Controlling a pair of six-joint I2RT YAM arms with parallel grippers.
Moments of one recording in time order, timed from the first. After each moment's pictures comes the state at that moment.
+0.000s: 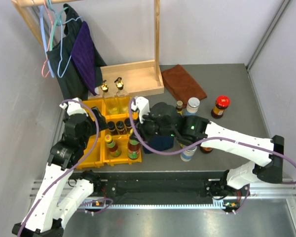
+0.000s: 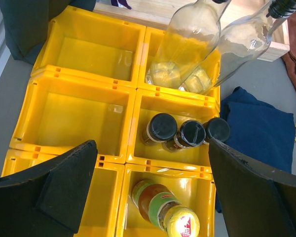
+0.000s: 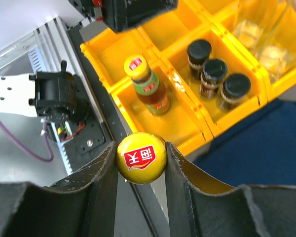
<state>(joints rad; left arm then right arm) -0.31 0.65 0.89 -0.71 -0.36 -0.47 1.19 1.40 1.42 -0.46 -0.03 0.21</state>
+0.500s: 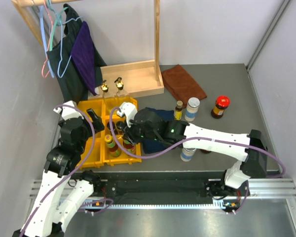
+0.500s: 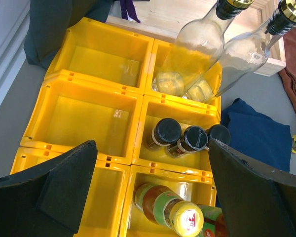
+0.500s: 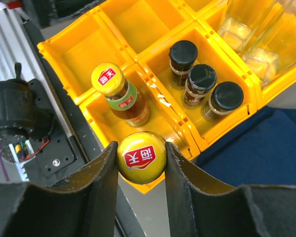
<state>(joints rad) -0.31 0.58 0.89 -0.73 -0.41 -0.48 1.23 1.58 1.42 -0.33 0.11 0.16</state>
